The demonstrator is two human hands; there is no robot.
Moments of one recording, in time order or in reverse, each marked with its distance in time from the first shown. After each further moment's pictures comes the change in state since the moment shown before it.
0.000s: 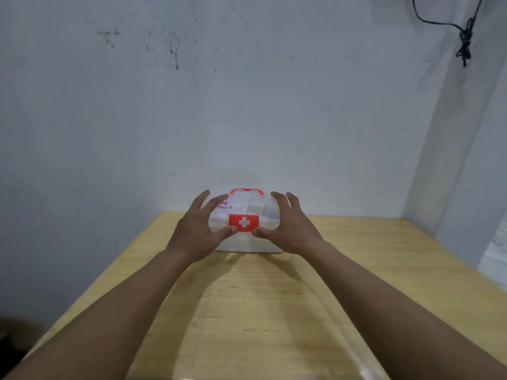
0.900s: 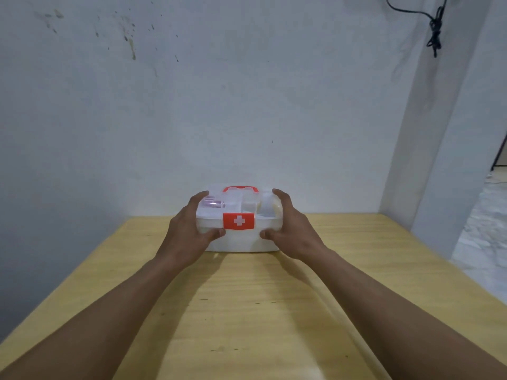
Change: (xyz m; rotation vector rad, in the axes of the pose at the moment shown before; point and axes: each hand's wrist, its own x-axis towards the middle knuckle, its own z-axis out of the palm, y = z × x) left_hand 0.021 0.016 0.045 -0.268 0.030 -0.013; right_hand 0.003 0.062 -0.016 0.272 0.052 0.027
